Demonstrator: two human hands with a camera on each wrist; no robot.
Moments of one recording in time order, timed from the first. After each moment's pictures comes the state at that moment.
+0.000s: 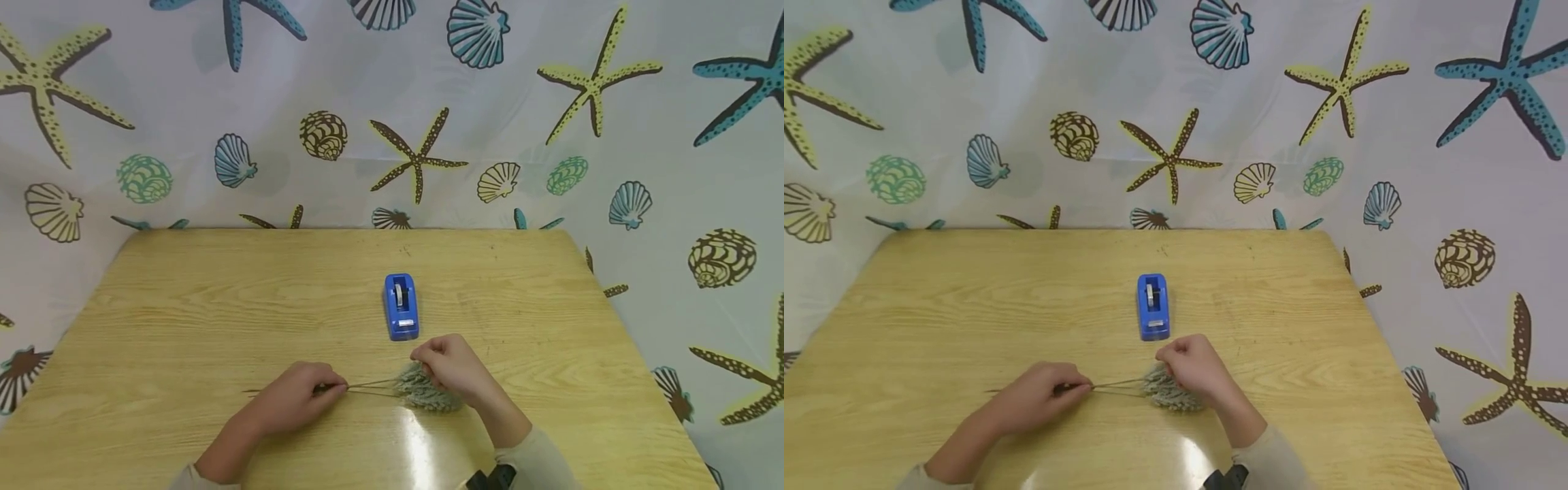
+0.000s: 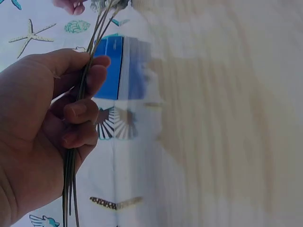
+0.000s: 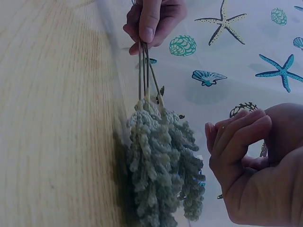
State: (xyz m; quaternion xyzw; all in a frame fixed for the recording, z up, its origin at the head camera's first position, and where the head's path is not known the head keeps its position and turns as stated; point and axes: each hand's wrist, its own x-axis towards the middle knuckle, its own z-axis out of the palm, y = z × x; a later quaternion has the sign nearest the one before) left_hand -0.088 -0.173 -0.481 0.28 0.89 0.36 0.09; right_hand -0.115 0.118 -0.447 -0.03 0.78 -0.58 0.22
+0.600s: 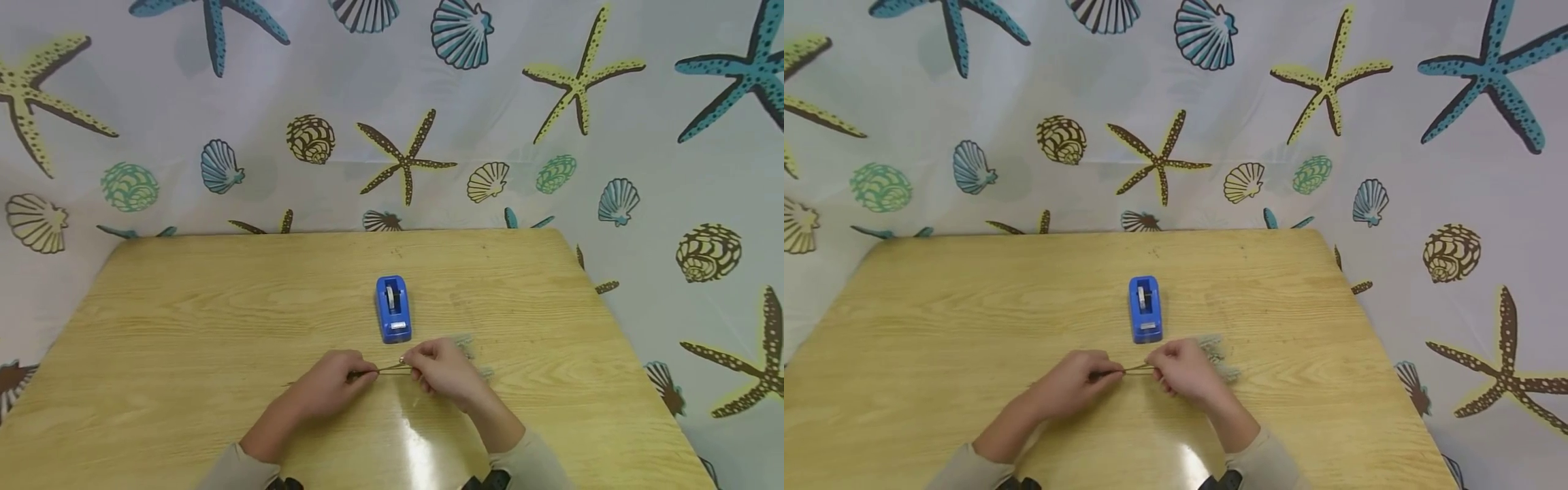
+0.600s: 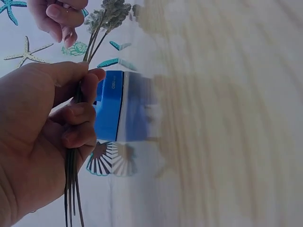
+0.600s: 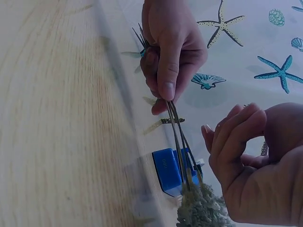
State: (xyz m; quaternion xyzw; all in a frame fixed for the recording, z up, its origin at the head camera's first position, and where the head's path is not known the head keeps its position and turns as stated) left_hand -0.116 -0.113 -0.479 0.27 0.89 0.35 0.10; right_hand -0.115 0.119 -0.452 -0.03 0.77 -0.59 0.22
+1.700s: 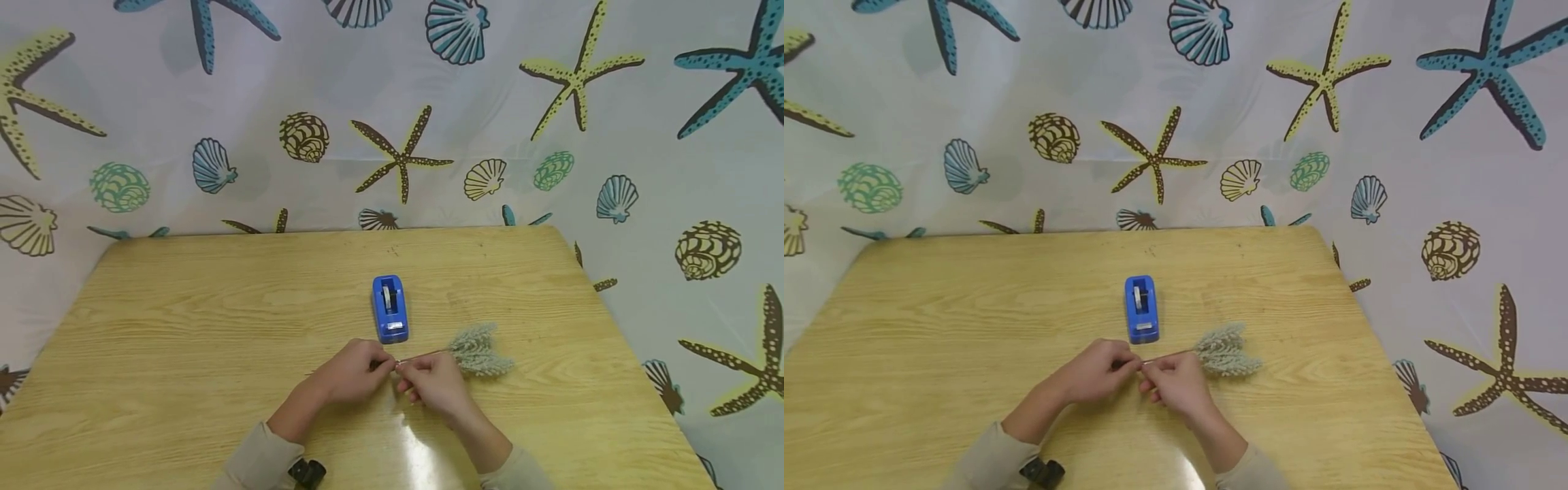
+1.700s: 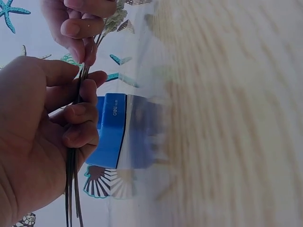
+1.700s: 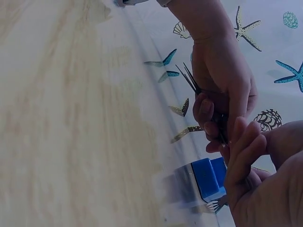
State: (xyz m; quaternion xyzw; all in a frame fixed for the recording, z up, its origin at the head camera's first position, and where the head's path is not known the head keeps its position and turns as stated) left_hand -0.140 -0.078 -0.478 0.29 0.88 0.35 0.10; right_hand -0.102 0.108 -0.476 0.03 0.75 -0.64 0.17
